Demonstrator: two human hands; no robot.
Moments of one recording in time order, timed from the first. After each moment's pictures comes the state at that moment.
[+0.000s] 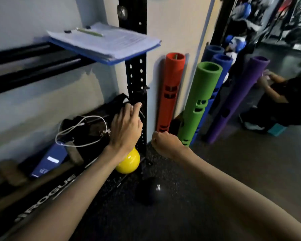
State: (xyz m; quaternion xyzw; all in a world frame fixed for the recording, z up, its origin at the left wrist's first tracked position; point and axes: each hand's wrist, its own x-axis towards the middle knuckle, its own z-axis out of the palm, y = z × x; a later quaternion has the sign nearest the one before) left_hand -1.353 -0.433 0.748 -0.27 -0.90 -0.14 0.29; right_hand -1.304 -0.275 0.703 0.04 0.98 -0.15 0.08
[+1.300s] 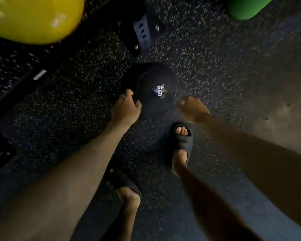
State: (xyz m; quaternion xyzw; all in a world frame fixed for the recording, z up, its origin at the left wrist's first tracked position) left_hand -1.363 -0.325 -0.049 0.10 -0.93 -0.15 -0.33; right_hand -1.338 -0.104 -0.055 0.18 0.84 -0.26 0.44
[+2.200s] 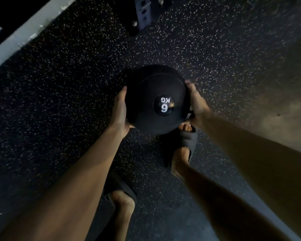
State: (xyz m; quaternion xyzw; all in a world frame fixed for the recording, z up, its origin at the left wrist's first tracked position) left_hand -1.317 -0.353 -0.123 0.44 -0.54 -0.61 -0.38; right_hand -1.311 -0.134 -0.125 0.52 0.51 -0.61 0.31
